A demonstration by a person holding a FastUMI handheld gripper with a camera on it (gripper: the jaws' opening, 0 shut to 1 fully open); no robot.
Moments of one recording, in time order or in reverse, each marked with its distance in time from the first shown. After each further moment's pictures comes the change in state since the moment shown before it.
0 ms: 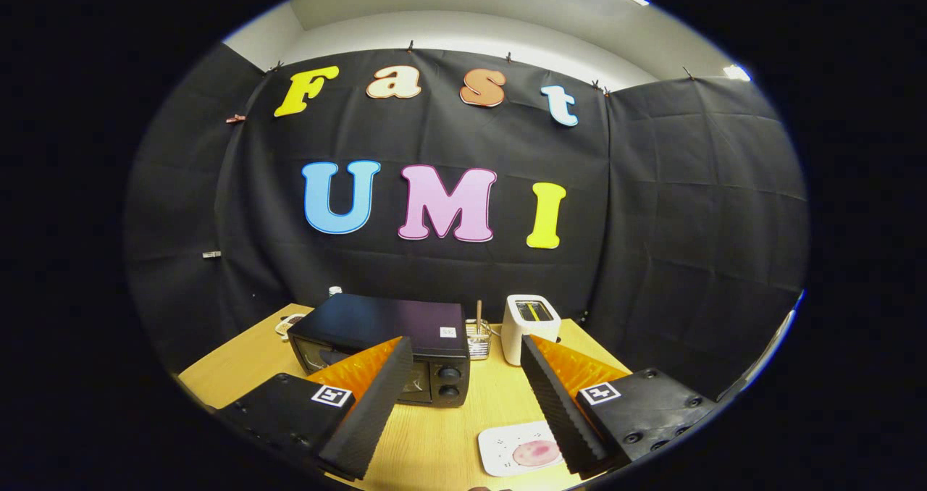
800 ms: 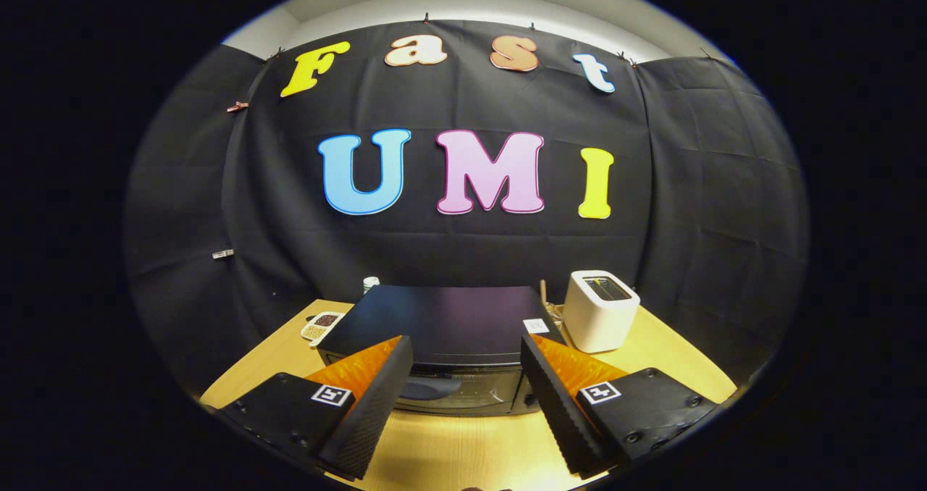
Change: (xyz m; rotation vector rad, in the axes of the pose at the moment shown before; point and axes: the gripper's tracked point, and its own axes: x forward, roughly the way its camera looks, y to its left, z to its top) arm 0.102 0.125 -0.045 0.049 0.090 0.088
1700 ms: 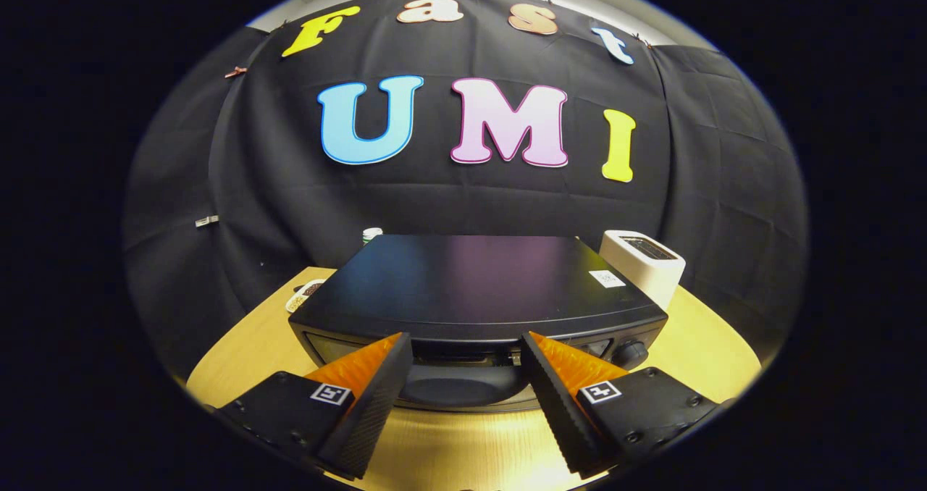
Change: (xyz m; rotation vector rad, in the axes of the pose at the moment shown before) arm 0.072 0.043 -0.085 0.014 0.129 -0.030
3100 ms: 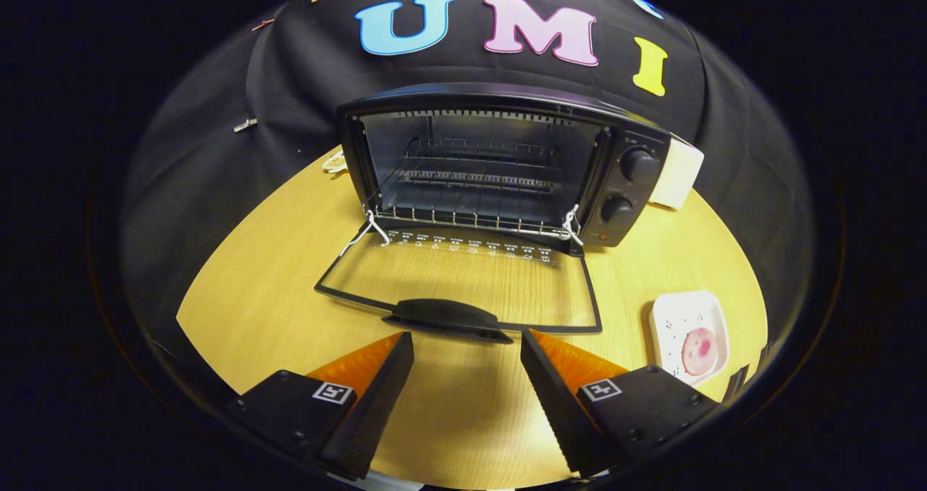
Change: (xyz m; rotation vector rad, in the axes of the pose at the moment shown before) arm -0.124 -0.021 -0.170 -0.104 0.426 0.145
